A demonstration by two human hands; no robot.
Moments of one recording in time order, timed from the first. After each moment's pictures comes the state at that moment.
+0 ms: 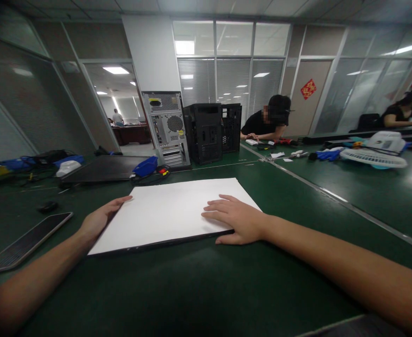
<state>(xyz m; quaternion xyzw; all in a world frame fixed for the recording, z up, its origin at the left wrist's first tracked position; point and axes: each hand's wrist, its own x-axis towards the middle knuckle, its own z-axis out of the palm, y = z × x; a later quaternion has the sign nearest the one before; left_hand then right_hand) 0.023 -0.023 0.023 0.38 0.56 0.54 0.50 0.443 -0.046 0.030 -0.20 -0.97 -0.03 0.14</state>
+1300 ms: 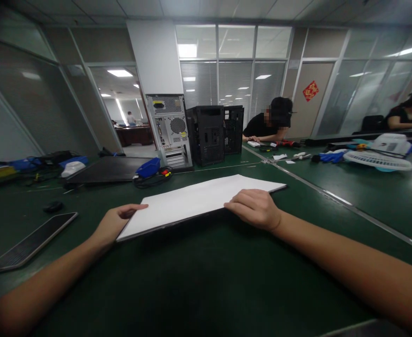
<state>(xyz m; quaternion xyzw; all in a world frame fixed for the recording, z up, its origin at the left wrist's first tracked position) 0.055 -0.045 0.037 0.54 0.59 0.46 0.38 0.467 -0.042 0.036 -0.16 -0.87 -0.31 0.36</state>
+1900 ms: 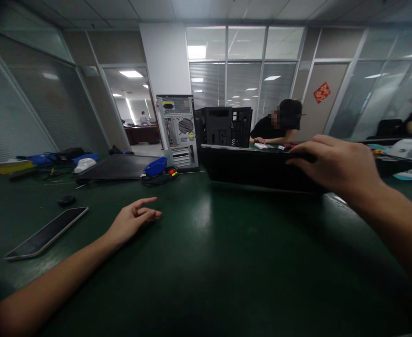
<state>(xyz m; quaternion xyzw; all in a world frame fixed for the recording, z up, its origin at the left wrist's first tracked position) 0.051 -0.041 0.019 0.60 0.51 0.44 0.43 0.566 -0.057 0.139 -0.50 -0.70 -0.45 0.26</state>
